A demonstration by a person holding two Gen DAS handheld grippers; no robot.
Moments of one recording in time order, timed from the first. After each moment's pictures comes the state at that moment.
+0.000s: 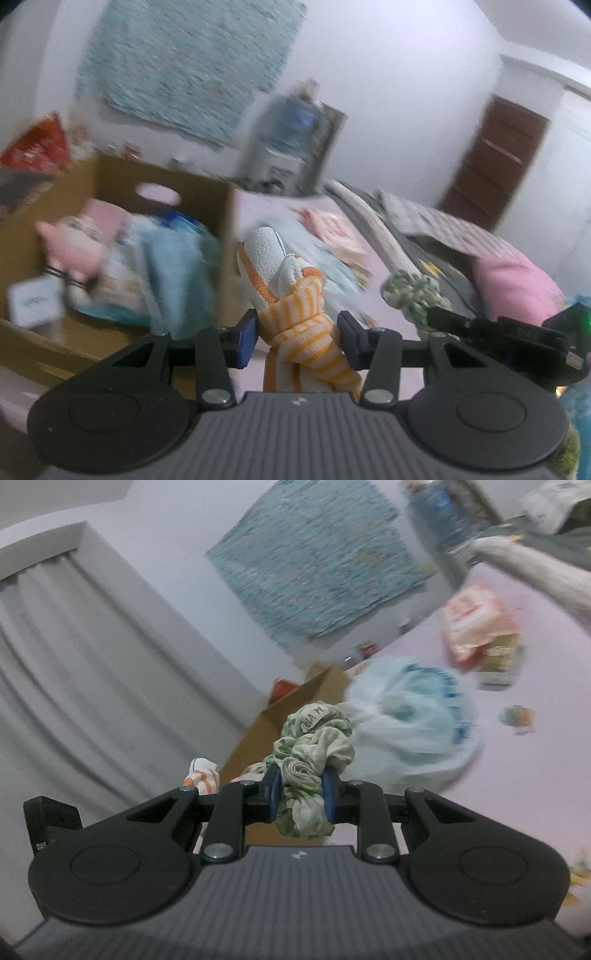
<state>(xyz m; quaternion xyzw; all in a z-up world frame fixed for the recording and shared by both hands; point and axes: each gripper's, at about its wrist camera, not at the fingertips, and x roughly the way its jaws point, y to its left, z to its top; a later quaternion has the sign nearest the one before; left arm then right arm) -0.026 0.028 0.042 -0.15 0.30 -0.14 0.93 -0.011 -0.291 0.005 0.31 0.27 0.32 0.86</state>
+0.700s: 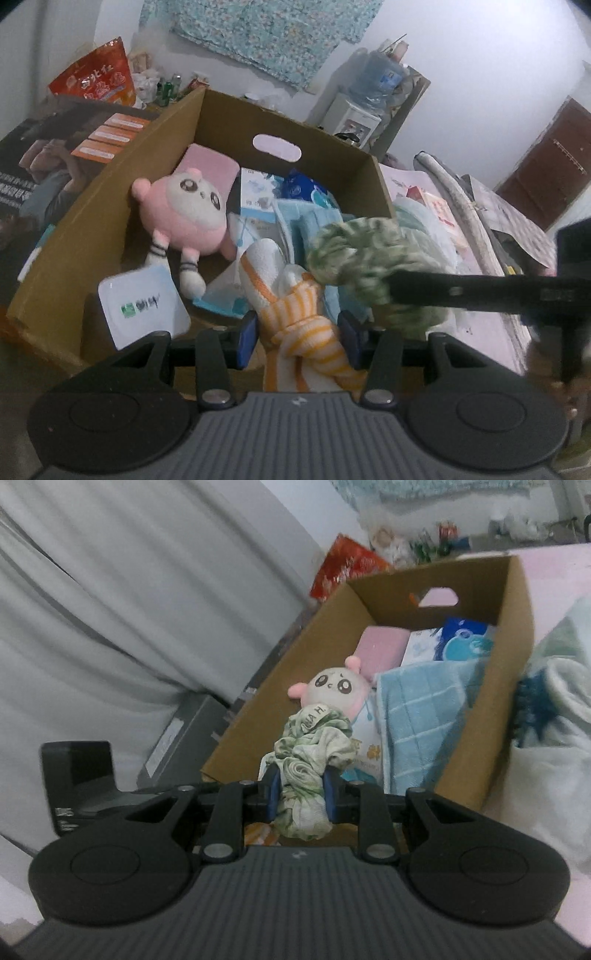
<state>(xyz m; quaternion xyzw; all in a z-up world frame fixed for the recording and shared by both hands) 0.059 0.153 0.004 -0.19 0.42 -0.08 0.88 0.112 -0.044 0.043 0.16 0.45 0.43 0.76</state>
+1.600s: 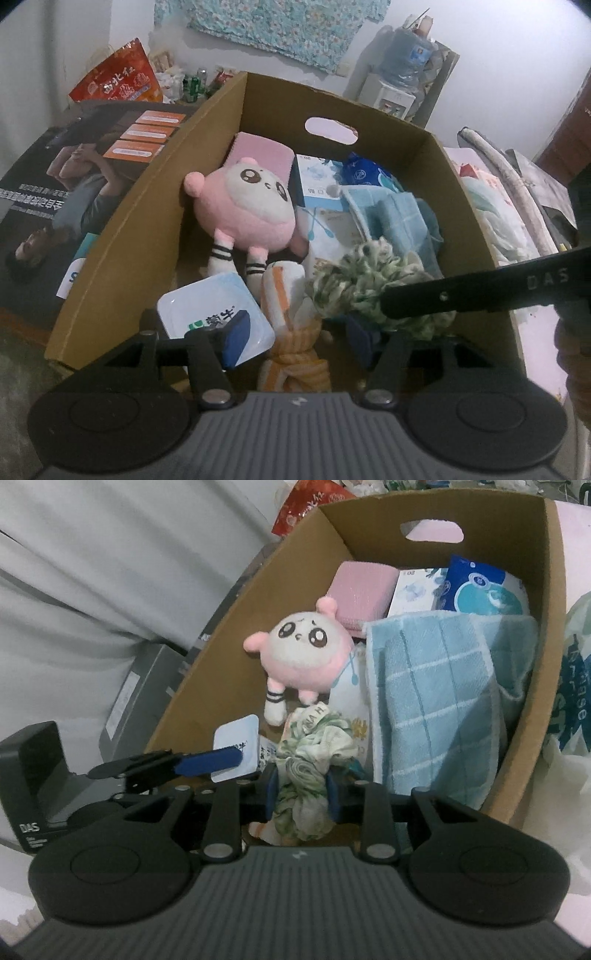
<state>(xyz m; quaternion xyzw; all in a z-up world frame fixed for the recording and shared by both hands) 0.082 0.179 -0.029 -0.13 0.45 -0.03 0.88 0.145 0.014 0.004 0.09 0.55 0.39 0.74</state>
